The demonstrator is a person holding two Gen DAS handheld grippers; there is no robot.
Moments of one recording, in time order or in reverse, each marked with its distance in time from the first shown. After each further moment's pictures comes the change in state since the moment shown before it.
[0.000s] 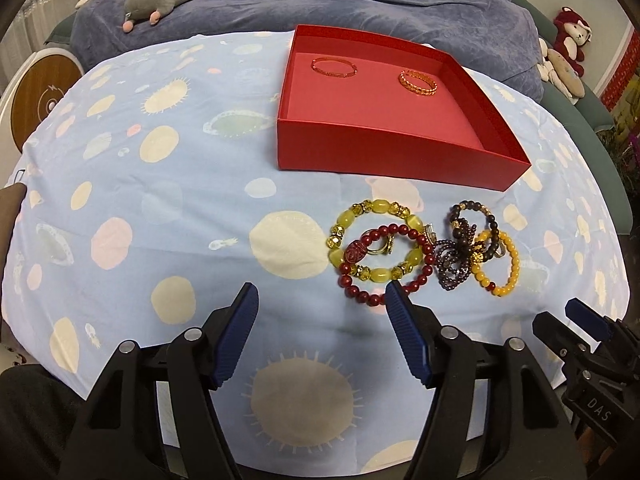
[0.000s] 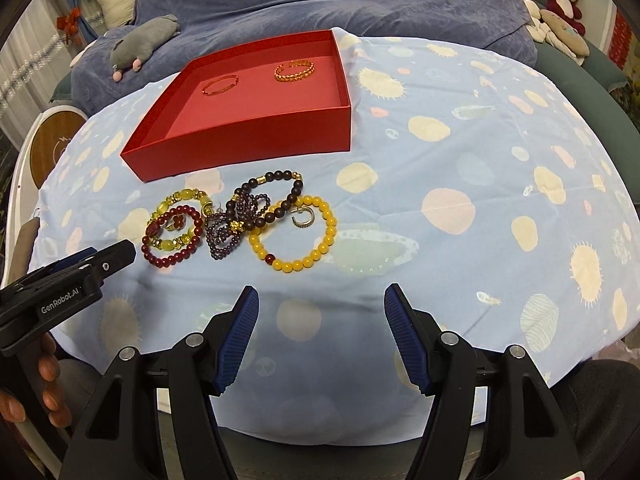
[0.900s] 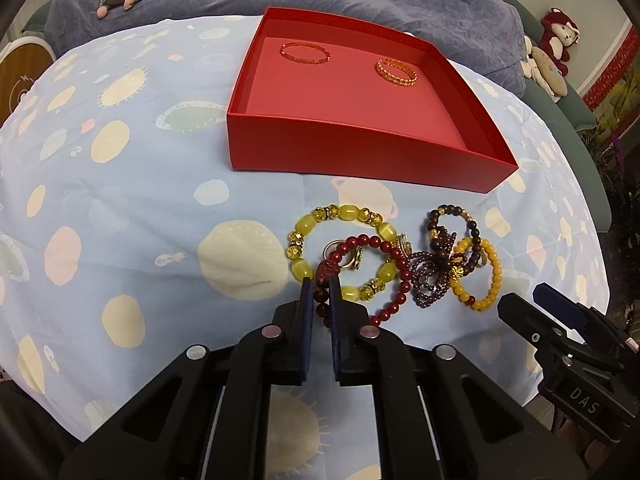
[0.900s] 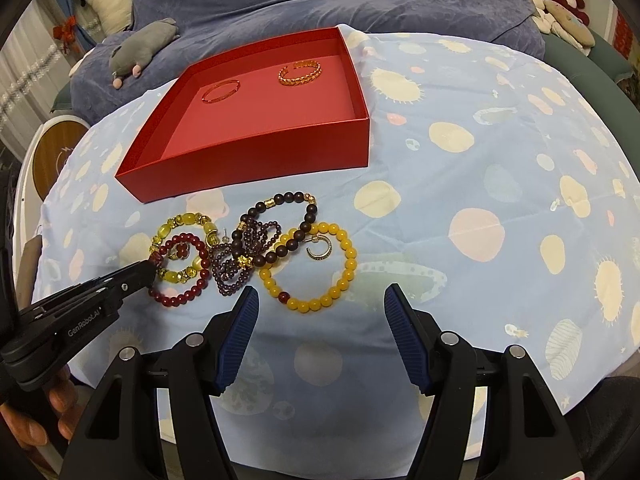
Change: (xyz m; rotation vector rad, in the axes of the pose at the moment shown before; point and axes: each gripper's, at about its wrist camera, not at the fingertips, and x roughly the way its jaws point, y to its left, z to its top) left arm 0.017 -0.008 0.012 -0.007 0.046 -0.122; right arm 0.018 0.008 0.025 0.018 0.006 0.037
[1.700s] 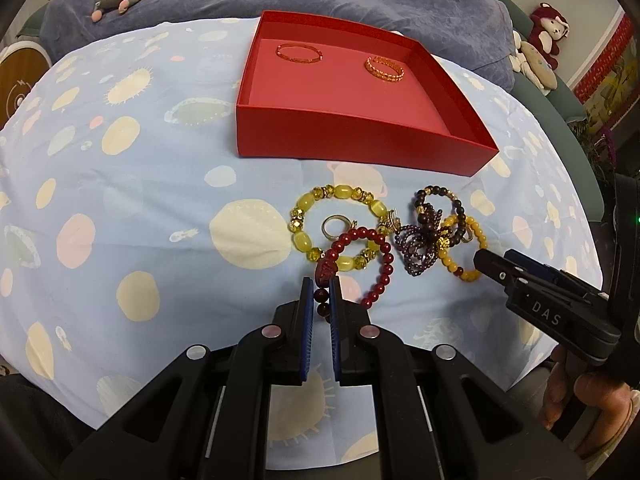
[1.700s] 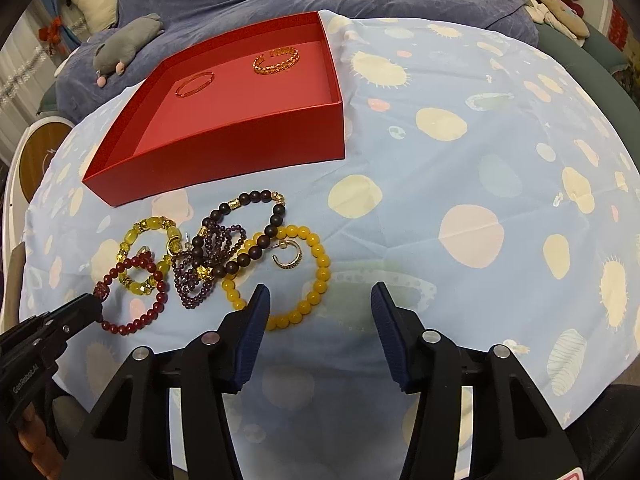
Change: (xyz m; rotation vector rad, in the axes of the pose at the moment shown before) left arm -0.015 0.002 -0.014 0.026 0.016 -0.019; right arm 0.027 -0.014 0.006 0.022 0.039 -0.039
